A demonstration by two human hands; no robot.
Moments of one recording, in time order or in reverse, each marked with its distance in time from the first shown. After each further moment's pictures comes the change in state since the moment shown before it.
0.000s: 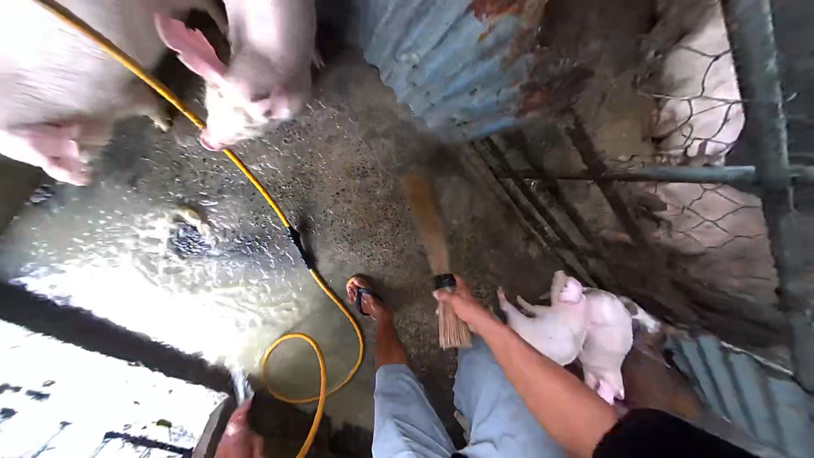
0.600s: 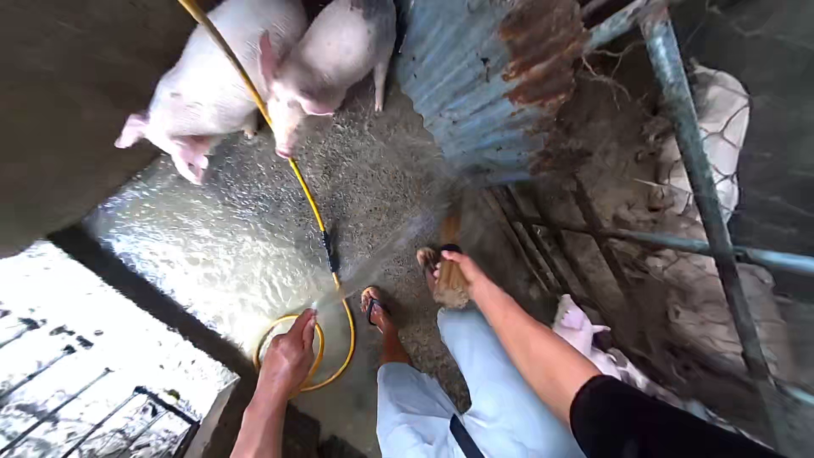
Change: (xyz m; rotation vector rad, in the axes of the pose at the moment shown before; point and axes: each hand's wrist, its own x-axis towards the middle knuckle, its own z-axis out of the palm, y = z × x) left_hand 0.027 0.143 0.042 0.929 -0.124 0.447; right_hand -0.027 -0.153 0.031 0.432 -0.130 0.011
